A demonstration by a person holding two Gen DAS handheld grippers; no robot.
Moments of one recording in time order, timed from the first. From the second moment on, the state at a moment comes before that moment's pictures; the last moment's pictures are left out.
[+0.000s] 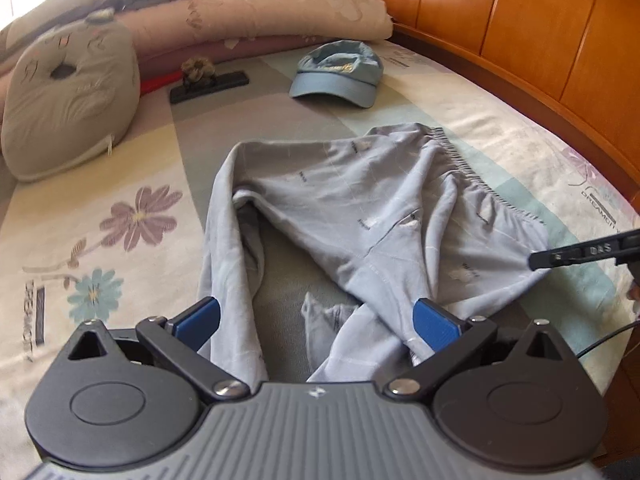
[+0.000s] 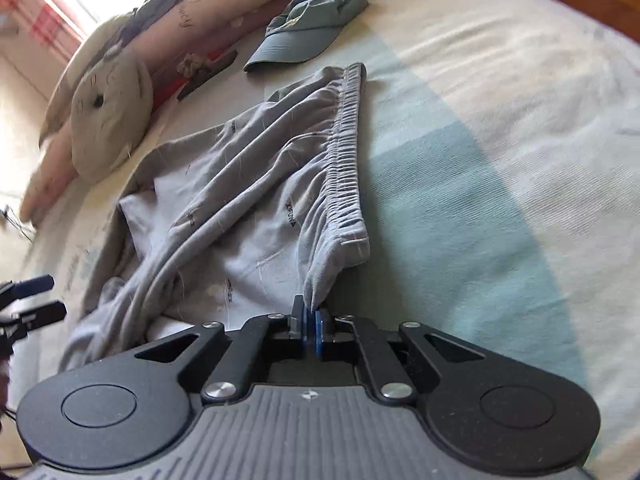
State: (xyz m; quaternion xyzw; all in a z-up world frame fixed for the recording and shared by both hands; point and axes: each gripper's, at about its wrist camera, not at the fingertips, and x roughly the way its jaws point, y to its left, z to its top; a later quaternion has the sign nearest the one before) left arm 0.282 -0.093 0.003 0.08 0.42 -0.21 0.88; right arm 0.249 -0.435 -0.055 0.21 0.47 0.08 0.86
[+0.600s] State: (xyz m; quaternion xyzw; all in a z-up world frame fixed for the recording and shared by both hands) left arm 0.231 -0.016 -0.010 0.06 0.48 -0.13 0.86; right arm 0.251 -0.395 -0.008 0.11 0.43 0.05 0.90
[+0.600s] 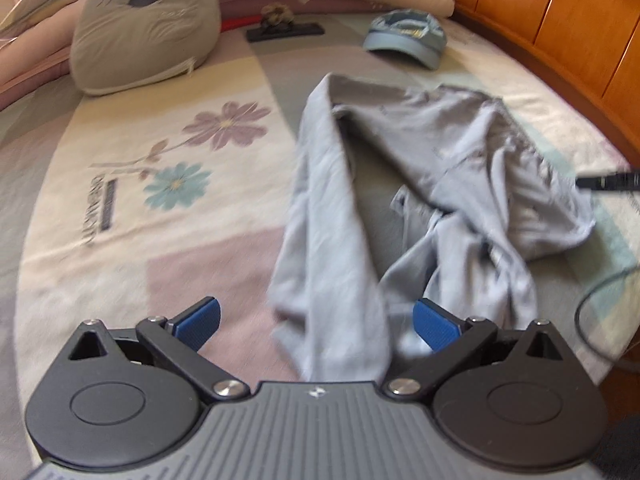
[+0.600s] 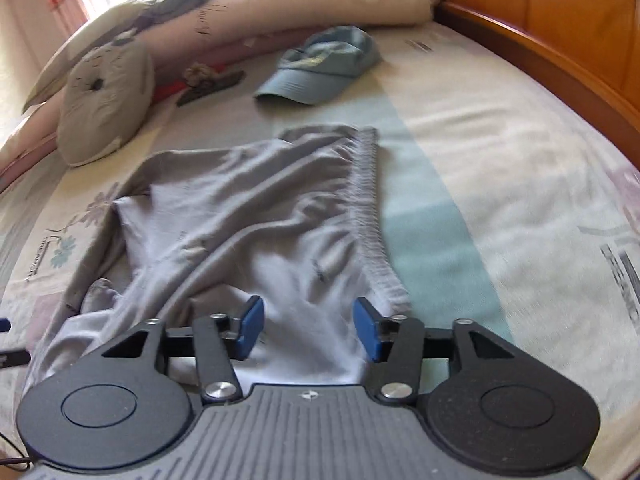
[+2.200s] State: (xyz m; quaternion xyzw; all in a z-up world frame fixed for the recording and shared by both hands) left arm 0.240 -0.008 -0.027 0.12 0.47 -0.09 0.87; right arm 0.246 -0.291 0.001 0.07 0.42 0.11 0.90
